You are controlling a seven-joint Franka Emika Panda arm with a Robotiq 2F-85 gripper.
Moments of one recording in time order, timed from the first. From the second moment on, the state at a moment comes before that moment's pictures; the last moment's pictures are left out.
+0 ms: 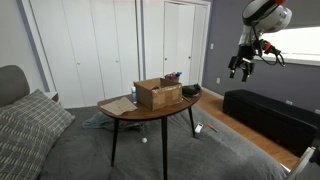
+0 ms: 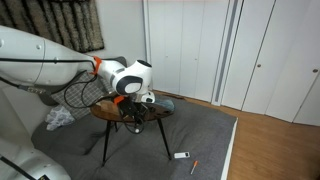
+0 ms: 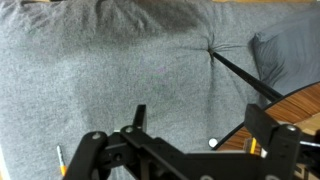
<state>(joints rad) -0.06 -0.39 -0.28 -2.43 0.16 1.91 -0.17</state>
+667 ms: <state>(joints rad) 0.03 -0.35 -0.08 -2.34 0.16 1.94 -0.20</state>
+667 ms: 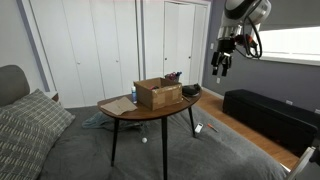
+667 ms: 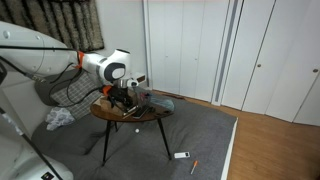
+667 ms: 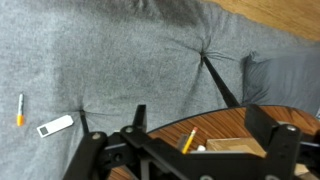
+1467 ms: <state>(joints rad) 0.18 0.00 0.14 -1.87 0.03 1.95 -0.36</state>
